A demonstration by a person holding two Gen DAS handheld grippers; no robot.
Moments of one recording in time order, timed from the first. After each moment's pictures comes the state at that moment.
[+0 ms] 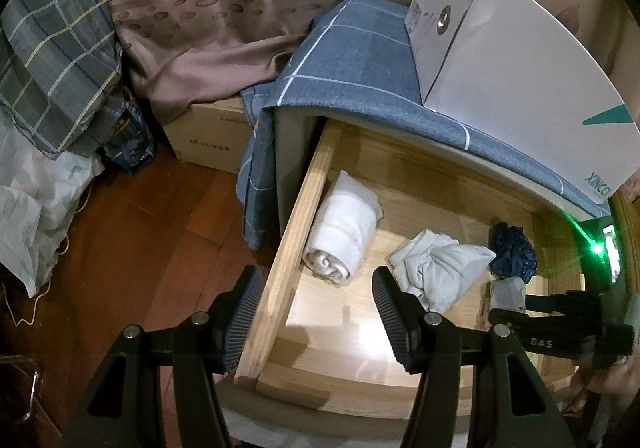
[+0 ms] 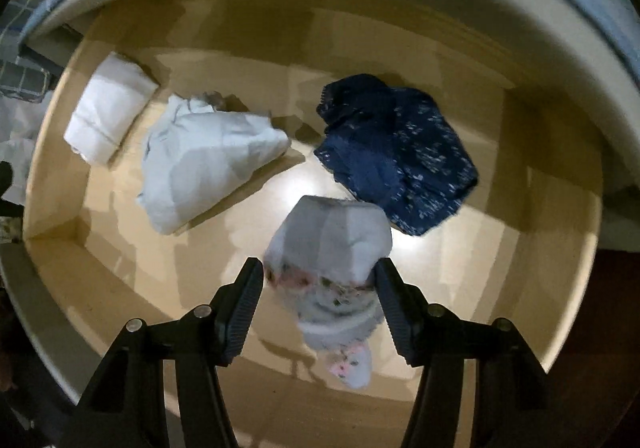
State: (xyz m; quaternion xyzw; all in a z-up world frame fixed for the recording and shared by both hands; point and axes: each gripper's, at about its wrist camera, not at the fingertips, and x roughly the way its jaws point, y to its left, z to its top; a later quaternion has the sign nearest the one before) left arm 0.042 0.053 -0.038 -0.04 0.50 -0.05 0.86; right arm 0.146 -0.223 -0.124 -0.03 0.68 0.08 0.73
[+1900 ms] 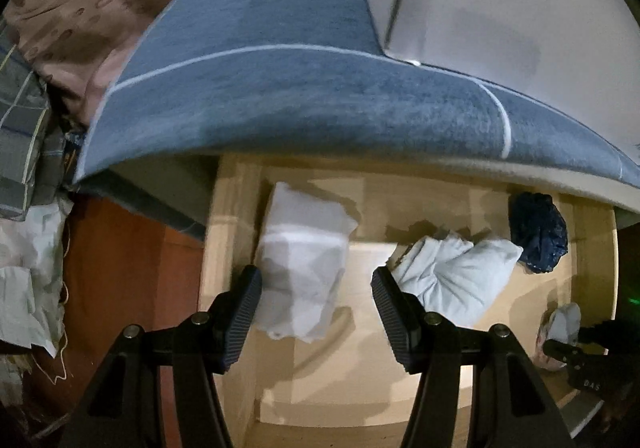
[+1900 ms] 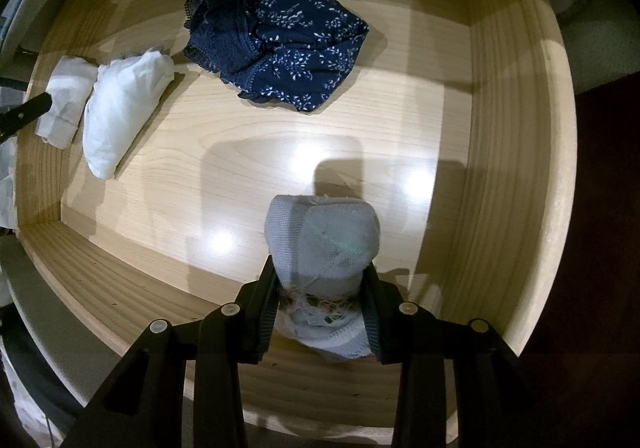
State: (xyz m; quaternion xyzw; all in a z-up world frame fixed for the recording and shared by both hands) left arm 0.129 -0.013 -0.090 0.06 0.58 -0.11 0.80; right arm 0.105 -0.304 -0.154 0.06 0.72 0.04 0.69
